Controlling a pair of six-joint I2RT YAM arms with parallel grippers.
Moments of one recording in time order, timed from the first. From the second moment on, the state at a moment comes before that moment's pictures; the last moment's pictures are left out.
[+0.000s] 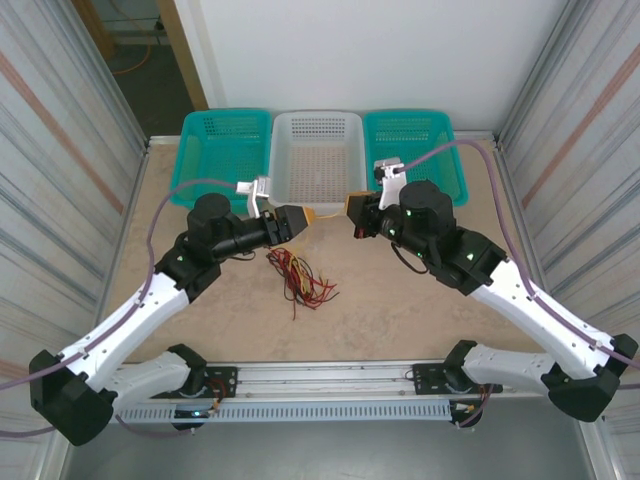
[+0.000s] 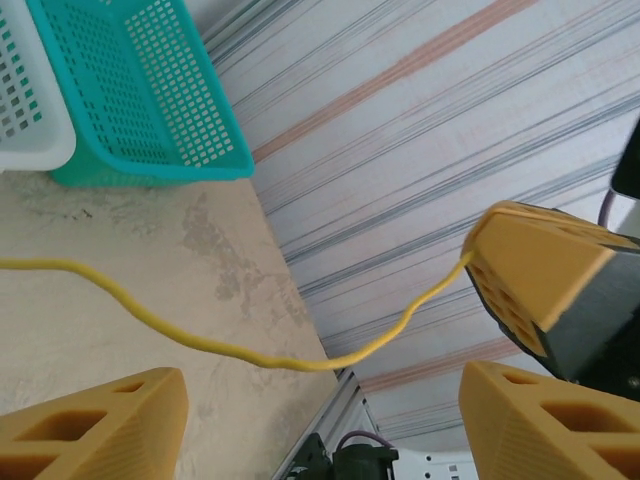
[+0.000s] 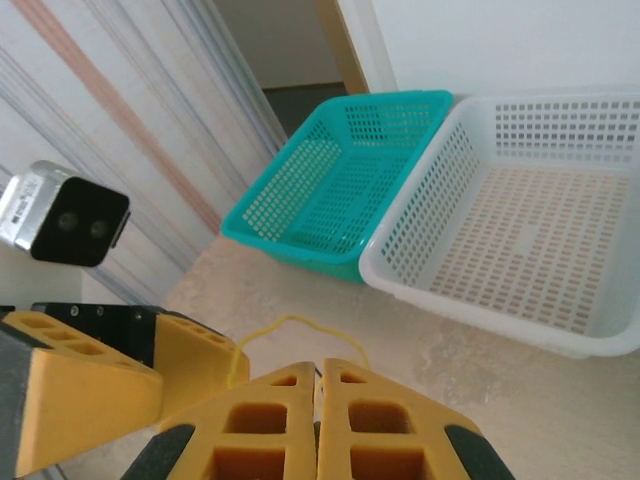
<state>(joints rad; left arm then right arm) -0.60 1.03 0.88 -0.02 0.51 -0.92 0.86 1.07 1.21 -0.42 0.14 0.46</state>
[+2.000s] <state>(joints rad) 0.13 1.94 1.58 -0.35 0.84 -0.65 0.98 0.94 0.95 -0.50 0.40 0.57</state>
